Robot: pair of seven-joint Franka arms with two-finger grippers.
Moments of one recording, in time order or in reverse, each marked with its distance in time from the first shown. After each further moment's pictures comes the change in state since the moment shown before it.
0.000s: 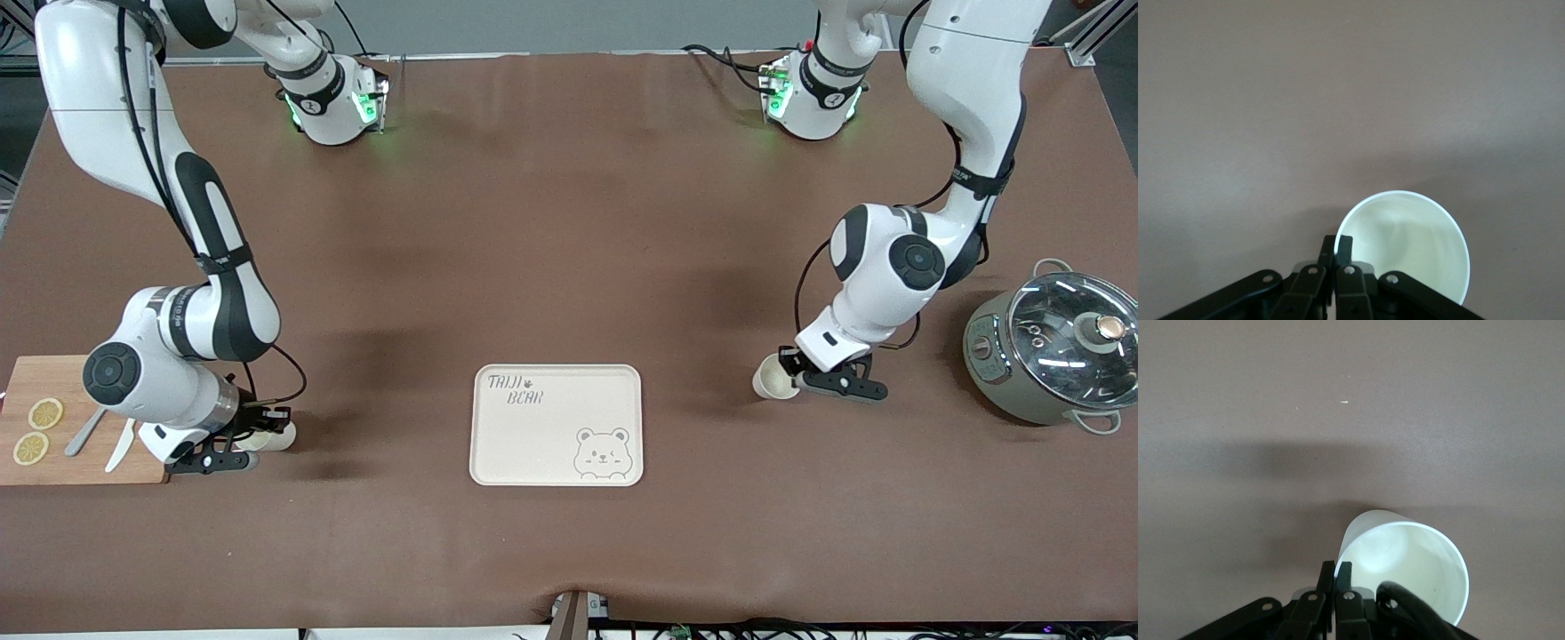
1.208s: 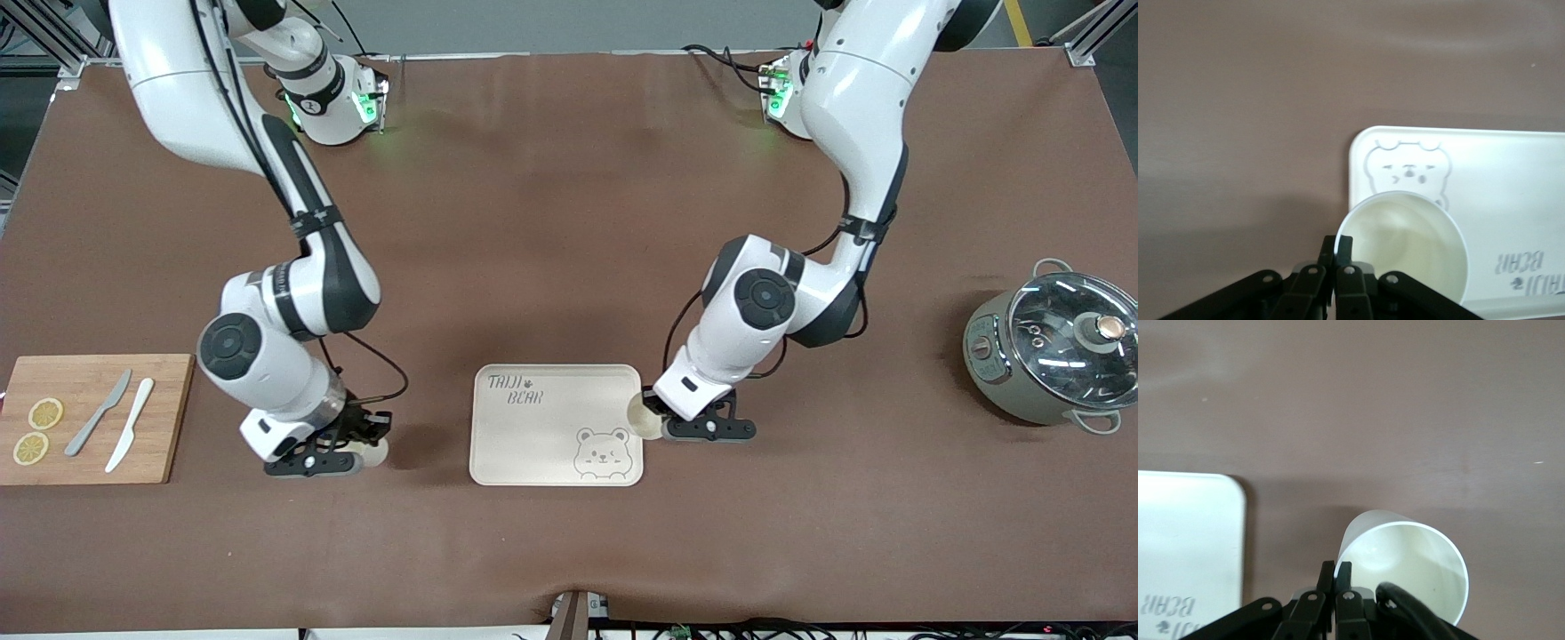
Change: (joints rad) left arm -0.283 0.294 0.004 0.597 0.000 -0.223 -0.497; right arm 0.257 -0.002 0.017 0.136 0.013 0.001 0.280
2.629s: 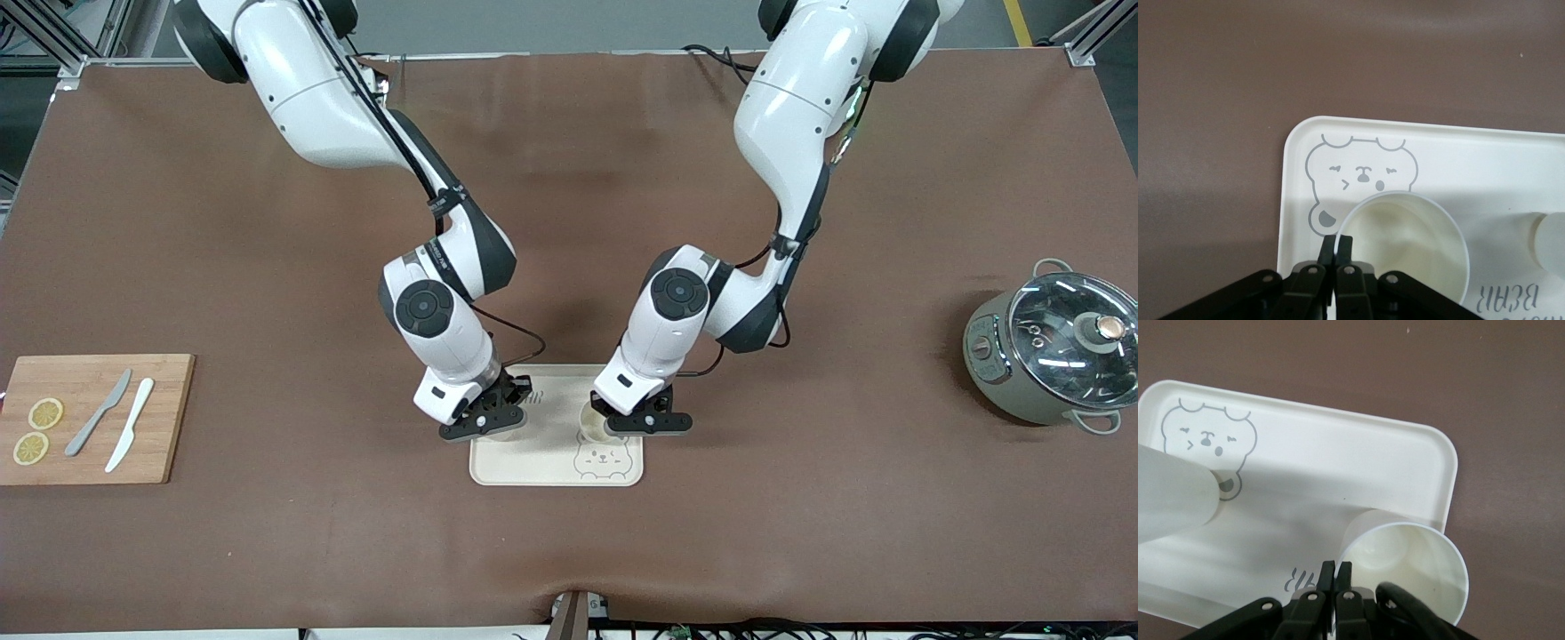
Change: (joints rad) left arm -0.168 0.143 0.109 0.091 0.030 0.099 -0.139; right arm 0.246 0.158 0.002 0.108 0.000 0.085 0.092
